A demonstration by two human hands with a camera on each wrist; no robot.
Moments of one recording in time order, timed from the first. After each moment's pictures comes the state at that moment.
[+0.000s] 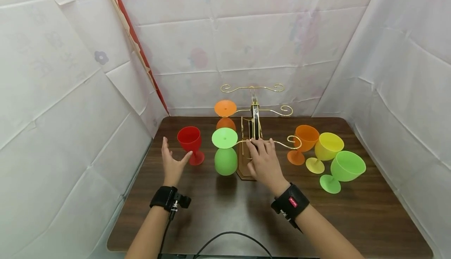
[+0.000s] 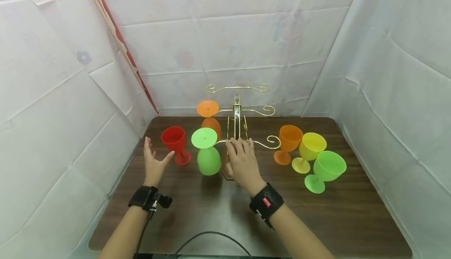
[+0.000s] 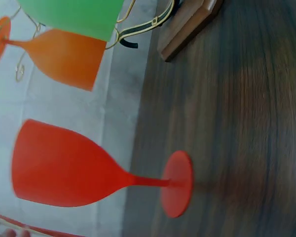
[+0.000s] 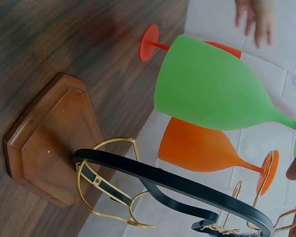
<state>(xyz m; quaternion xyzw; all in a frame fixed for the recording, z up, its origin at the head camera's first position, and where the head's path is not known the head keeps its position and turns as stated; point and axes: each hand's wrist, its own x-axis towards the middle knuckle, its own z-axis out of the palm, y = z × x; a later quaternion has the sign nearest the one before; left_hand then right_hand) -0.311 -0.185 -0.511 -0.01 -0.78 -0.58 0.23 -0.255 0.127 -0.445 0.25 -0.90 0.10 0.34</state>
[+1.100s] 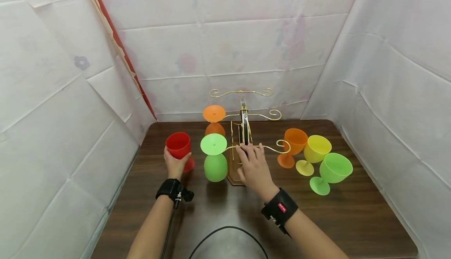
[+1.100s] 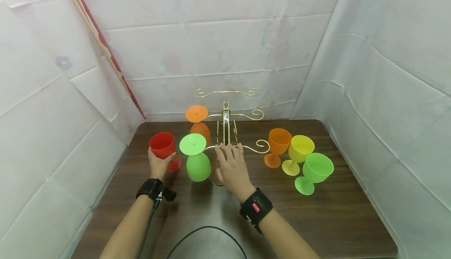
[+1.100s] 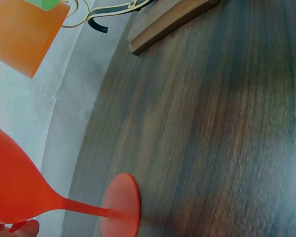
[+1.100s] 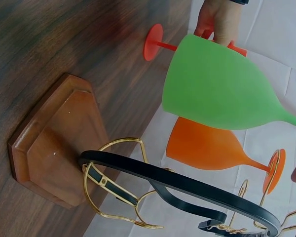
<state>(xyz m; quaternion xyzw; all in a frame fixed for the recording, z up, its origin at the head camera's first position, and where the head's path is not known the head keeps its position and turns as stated) -0.373 -0.157 -0.558 0.11 -0.73 -0.65 0.16 -0.255 0.124 -0.450 0.24 -0.90 0.10 0.34</state>
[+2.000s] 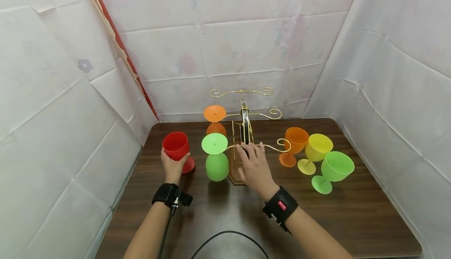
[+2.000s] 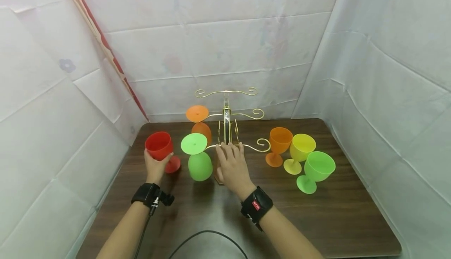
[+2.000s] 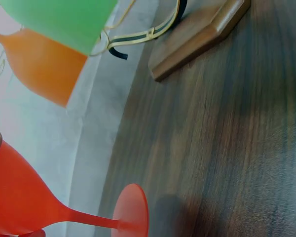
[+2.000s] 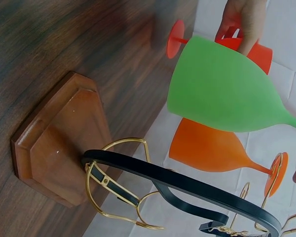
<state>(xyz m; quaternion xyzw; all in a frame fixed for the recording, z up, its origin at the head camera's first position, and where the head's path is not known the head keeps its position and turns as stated) -0.347 -0.159 -0.528 0.09 -0.72 -0.67 0.17 -0.256 0.124 -0.452 0.24 -0.90 0.09 0.35</state>
